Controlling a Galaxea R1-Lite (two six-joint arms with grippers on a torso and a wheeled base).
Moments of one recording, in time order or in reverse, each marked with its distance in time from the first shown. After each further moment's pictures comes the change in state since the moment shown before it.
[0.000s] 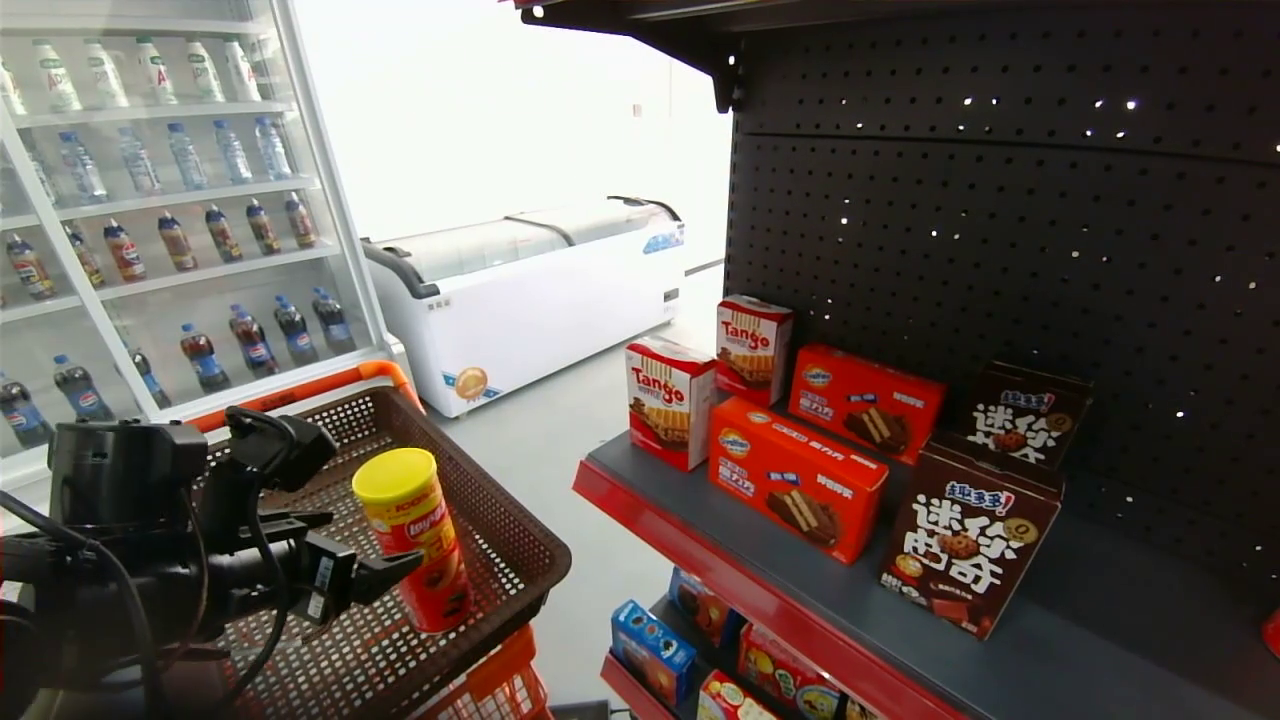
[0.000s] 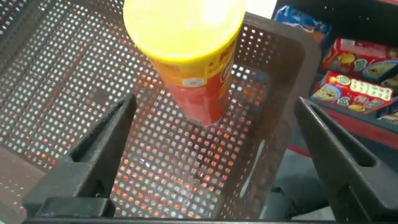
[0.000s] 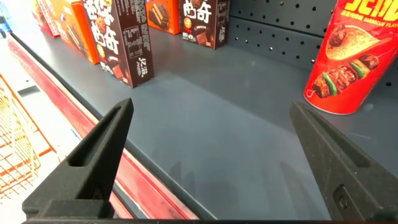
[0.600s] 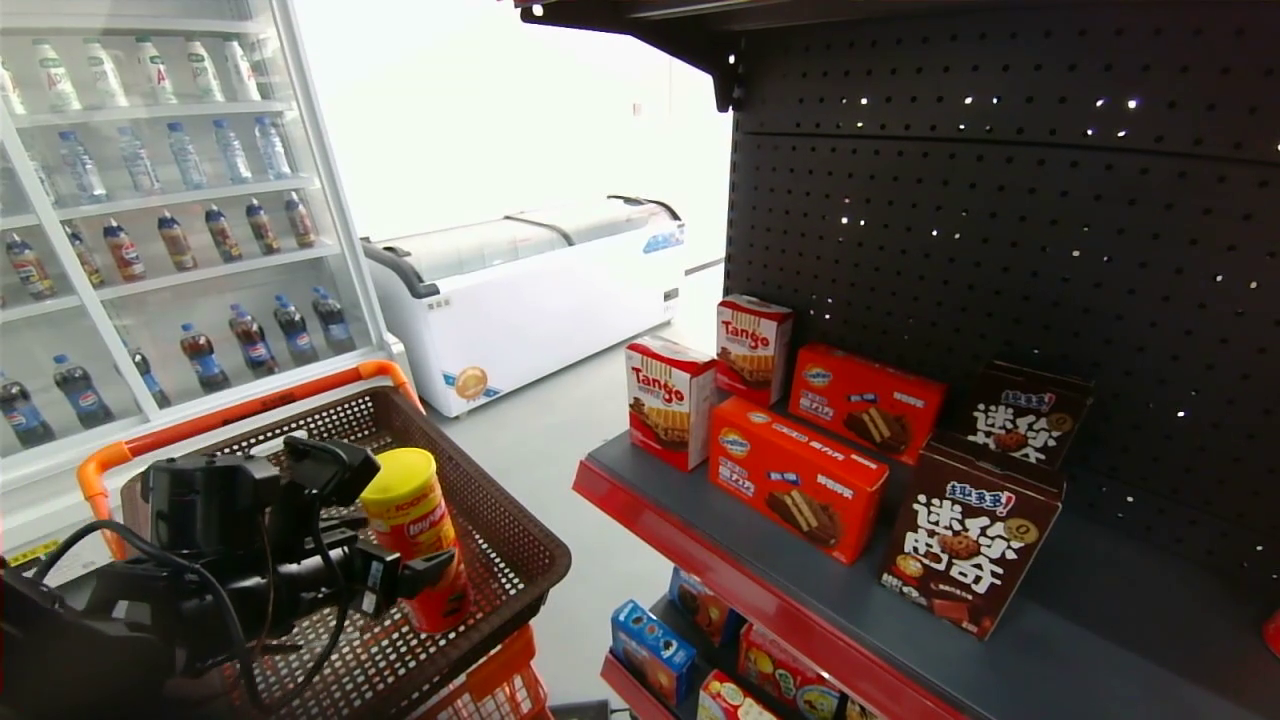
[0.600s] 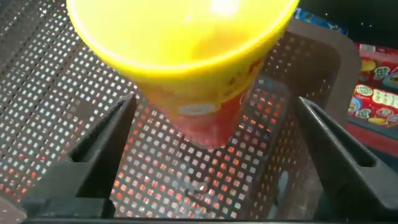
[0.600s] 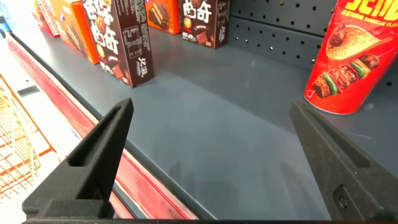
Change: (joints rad) left arm -0.001 0.250 0.089 -0.419 0.005 -0.016; right arm 0.000 0.000 0.000 0.000 0.000 0.001
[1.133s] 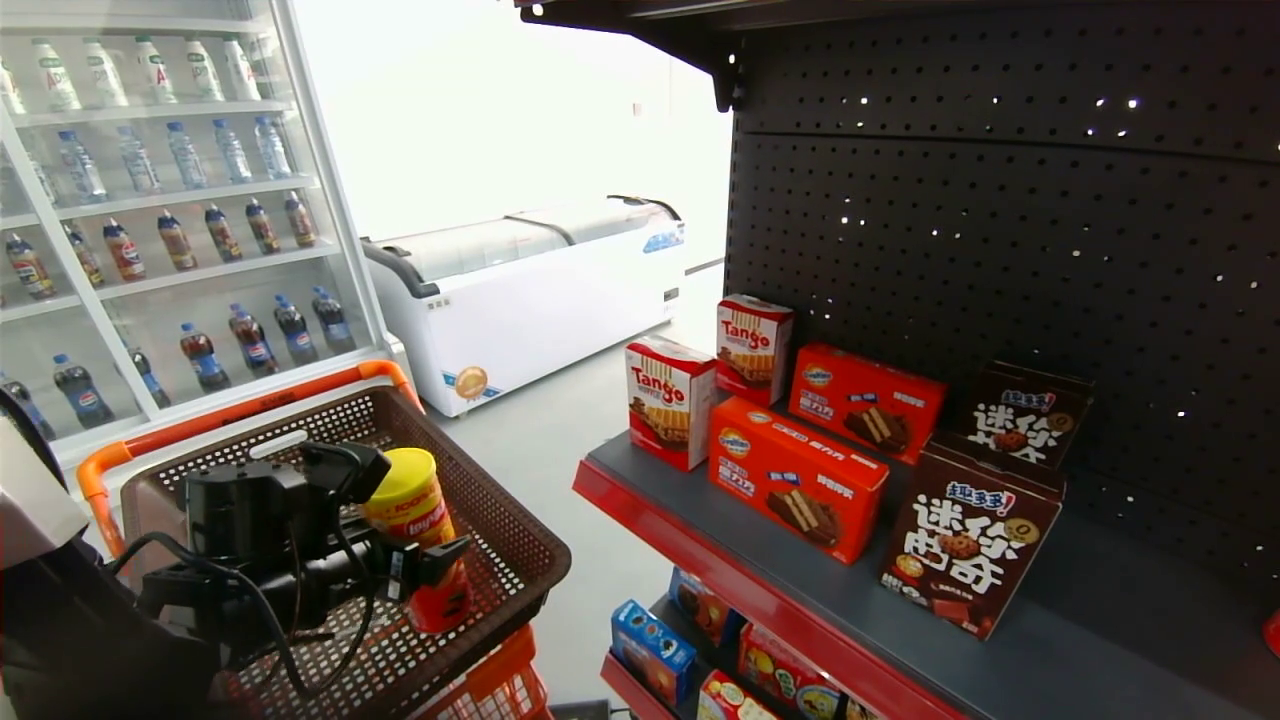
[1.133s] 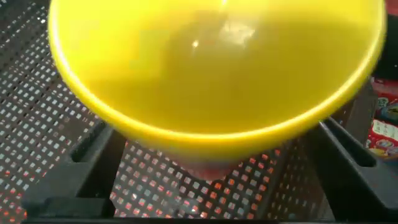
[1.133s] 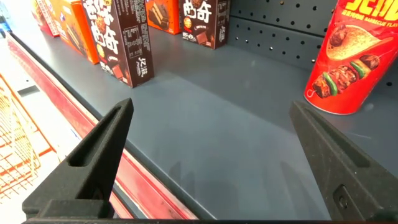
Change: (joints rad) left arm -0.009 0.136 0.011 -0.194 0.001 -0.083; right arm 0.000 0.000 0.000 0.000 0.000 0.000
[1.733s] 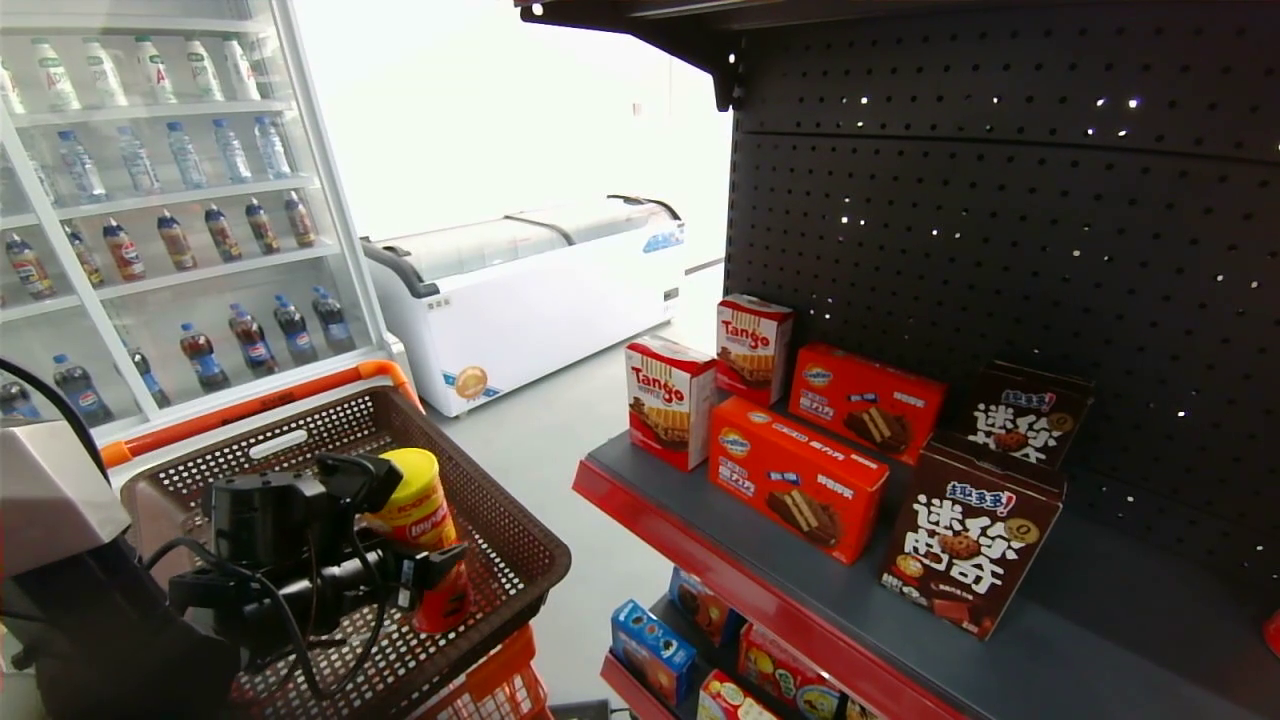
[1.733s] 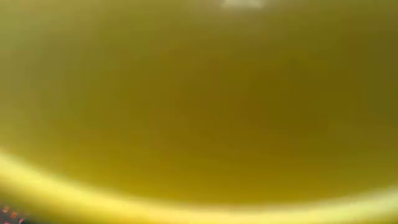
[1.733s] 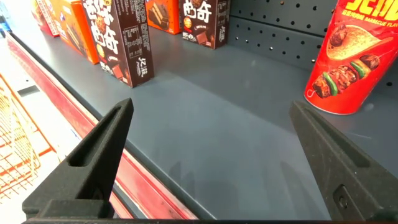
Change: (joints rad) left arm -0.002 0.061 -0.010 -0.009 -0.001 -0.005; right arm 0.000 0.000 0.000 0.000 0.000 0.000
